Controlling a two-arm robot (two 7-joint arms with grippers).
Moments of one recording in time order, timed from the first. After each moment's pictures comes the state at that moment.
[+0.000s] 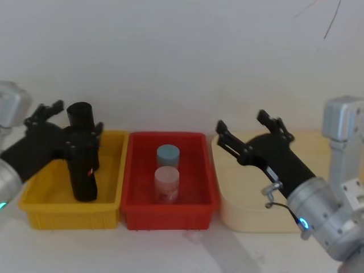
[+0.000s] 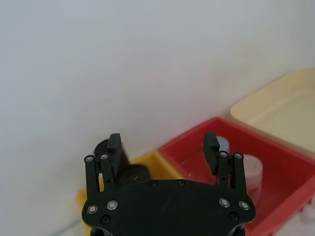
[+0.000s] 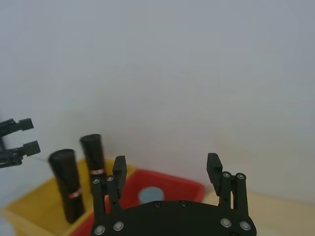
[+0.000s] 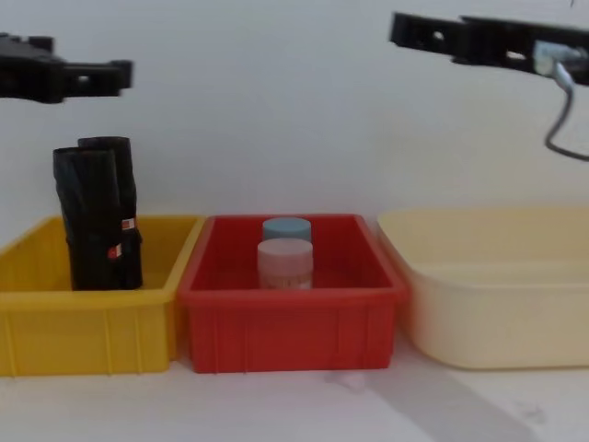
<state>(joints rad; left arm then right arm) -0.20 0.57 0.21 -1.85 -0.39 0.16 -0.20 0.18 0.26 -0.31 -1.89 0.34 0.20 0.15</state>
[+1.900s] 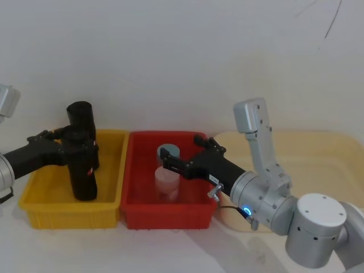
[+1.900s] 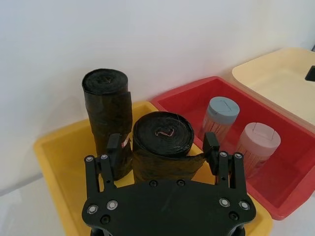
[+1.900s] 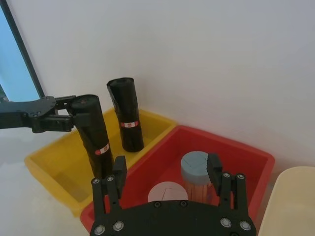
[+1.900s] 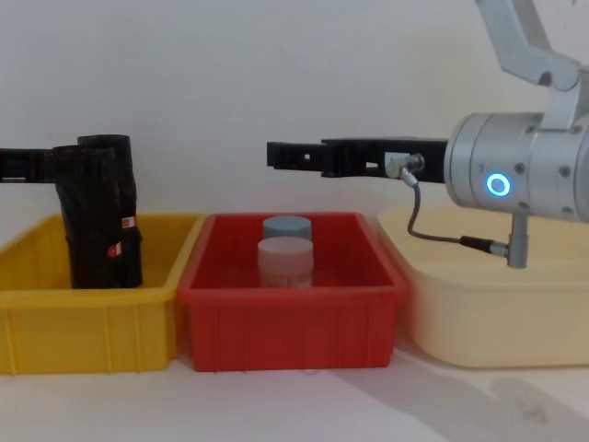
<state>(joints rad) -0.46 0.56 0.27 -1.41 -0.62 0.29 -0.49 0.44 0.20 -0.46 -1.51 0.37 0.29 0.29</state>
